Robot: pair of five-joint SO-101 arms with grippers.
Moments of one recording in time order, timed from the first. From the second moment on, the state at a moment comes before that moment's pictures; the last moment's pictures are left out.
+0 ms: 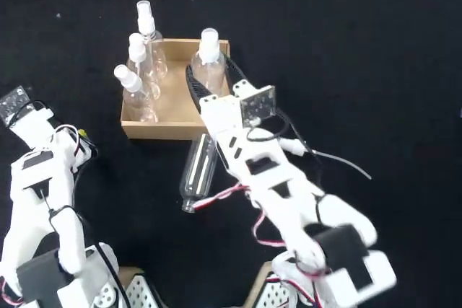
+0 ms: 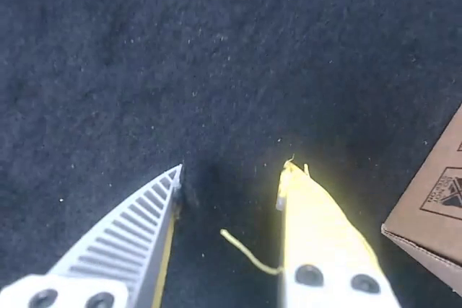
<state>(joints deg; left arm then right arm) -30.5 -22.0 59.1 25.9 11.5 -24.0 -8.8 66.3 -51.9 -1.1</state>
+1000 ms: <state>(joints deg) -30.2 -22.0 59.3 25.7 11.5 -25.0 25.6 40.0 -55.3 -1.1</state>
